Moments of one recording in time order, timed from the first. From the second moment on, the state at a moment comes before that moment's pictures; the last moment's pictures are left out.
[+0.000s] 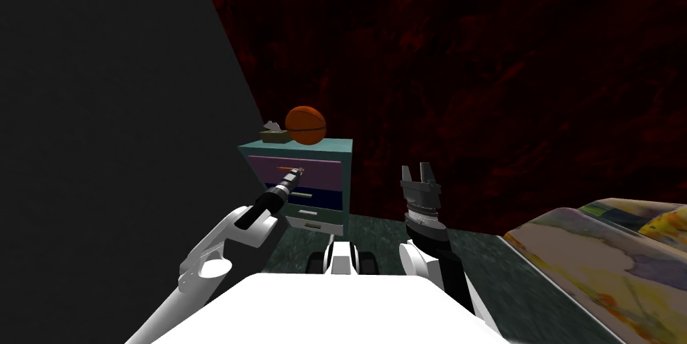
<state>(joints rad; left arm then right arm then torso) 0.21 0.50 -0.08 -2.29 -0.04 0.51 0.14 0.52 -0.02 0.07 -2.31 -0.04 -0.59 0.03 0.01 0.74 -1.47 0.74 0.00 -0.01</state>
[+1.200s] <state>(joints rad) -0.07 0.37 -0.06 -1.95 -0.25 0.48 0.24 0.52 -0.02 0.07 -2.31 -0.04 -0.59 0.03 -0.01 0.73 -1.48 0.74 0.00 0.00</state>
